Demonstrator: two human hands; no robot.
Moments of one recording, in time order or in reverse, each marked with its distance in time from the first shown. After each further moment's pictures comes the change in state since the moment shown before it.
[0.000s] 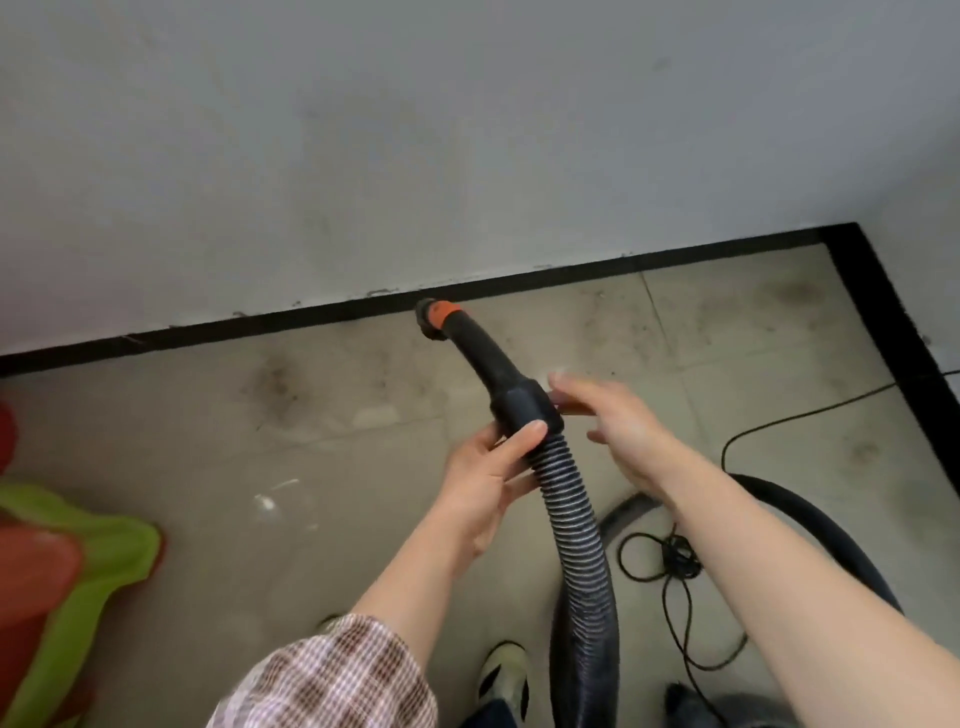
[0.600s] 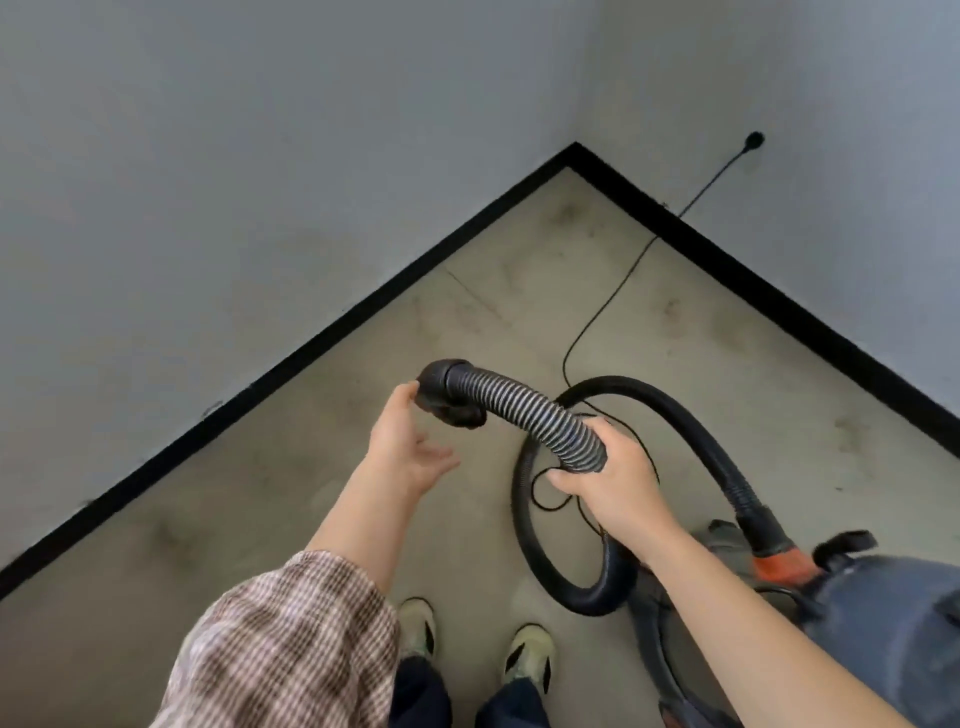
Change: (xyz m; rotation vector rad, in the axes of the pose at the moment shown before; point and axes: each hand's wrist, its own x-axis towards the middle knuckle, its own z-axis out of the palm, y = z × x) left_hand -0.014 -0.020 0.189 0.257 0.277 -0.373; right_hand -0.187 0.113 -0.136 0.022 0.621 -0.004
